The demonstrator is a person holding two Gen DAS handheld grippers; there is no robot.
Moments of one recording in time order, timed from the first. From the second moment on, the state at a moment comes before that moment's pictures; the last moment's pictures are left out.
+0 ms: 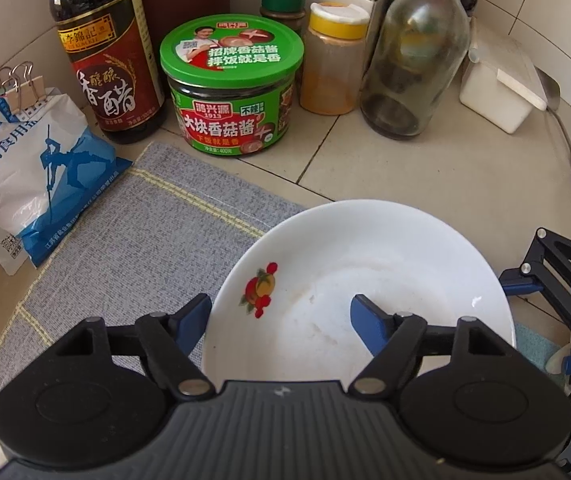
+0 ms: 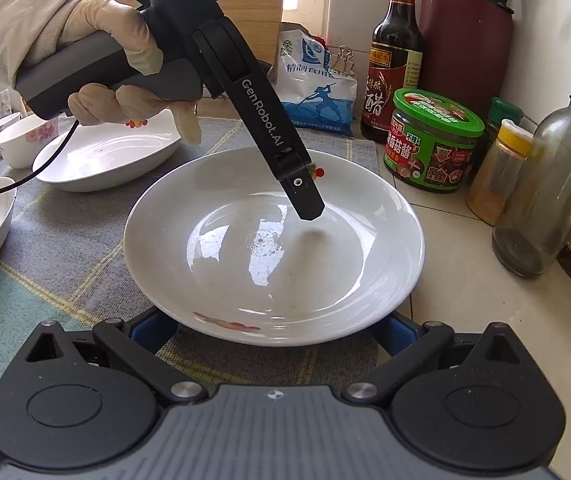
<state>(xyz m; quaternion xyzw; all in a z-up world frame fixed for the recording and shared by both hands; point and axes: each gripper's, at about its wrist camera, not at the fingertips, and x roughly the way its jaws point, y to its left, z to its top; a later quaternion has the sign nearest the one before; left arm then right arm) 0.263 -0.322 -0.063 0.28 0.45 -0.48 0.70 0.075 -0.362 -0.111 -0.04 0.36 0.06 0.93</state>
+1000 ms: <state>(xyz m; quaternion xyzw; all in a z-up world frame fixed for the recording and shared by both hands) 0.122 -0.153 0.019 0.18 0.32 -0.38 0.85 0.018 -0.295 -0.072 -0.04 0.35 0.03 0.94</state>
